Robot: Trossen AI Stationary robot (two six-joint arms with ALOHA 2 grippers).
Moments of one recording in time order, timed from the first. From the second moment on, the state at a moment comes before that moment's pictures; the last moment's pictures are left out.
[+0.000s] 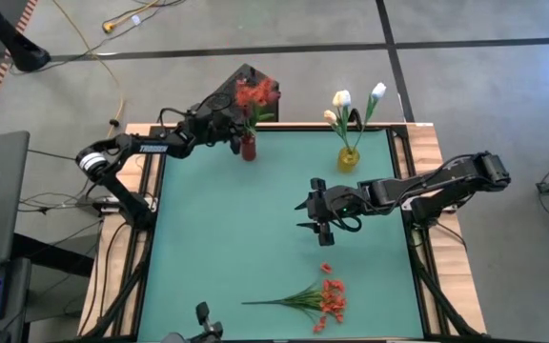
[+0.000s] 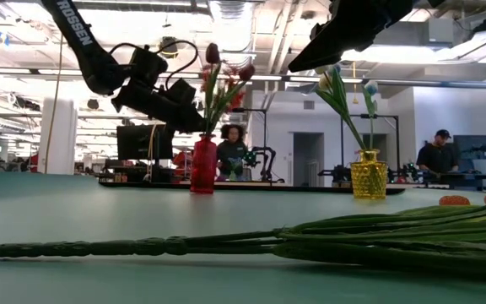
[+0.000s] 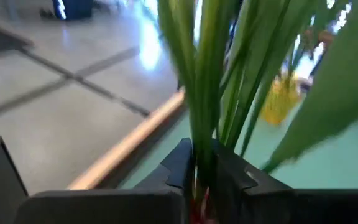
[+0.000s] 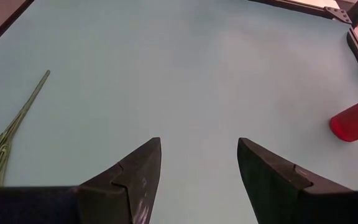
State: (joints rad) left arm 0.83 1.61 0.73 0.60 0.40 -0.09; right arm 0.16 1.35 0.93 -0.18 0.13 -0.09
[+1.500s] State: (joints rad) left arm 0.89 1.51 0.94 -0.03 0.48 0.28; right arm 0.14 1.35 0.93 -0.17 0.13 -0.11
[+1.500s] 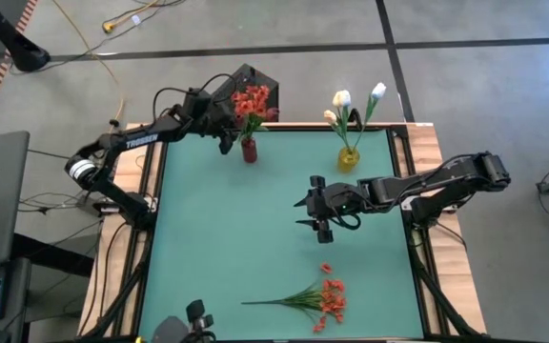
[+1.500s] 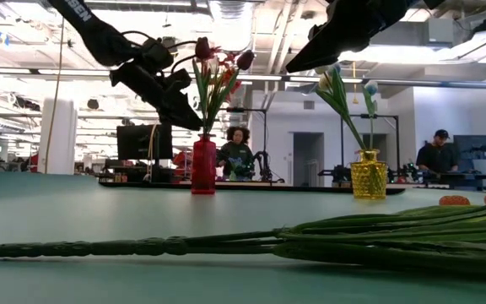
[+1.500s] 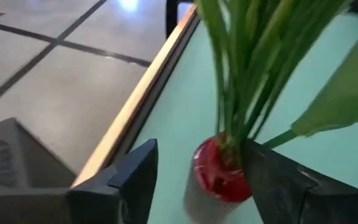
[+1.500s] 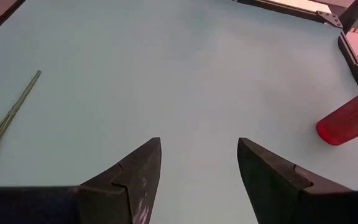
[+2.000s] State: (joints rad) left arm 0.85 1.51 1.18 -0.65 0.25 0.41; right arm 0.14 1.35 0.93 -0.17 0.13 -0.11
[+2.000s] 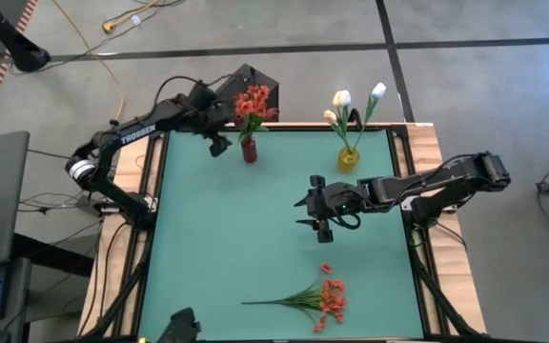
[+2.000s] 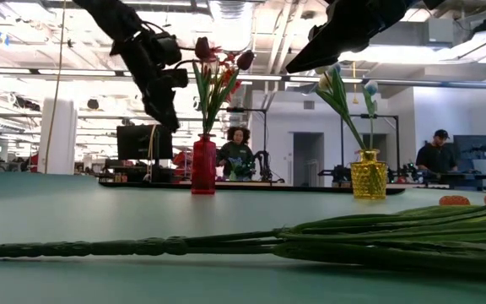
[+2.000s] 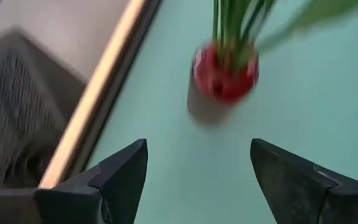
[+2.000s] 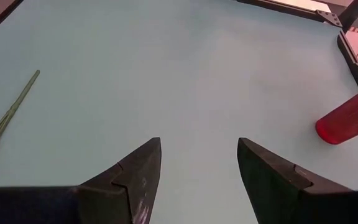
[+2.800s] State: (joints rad) left arm 0.66 1.10 1.19 -1.01 -0.36 0.10; right arm 0.14 1.35 0.93 -0.17 0.13 -0.05
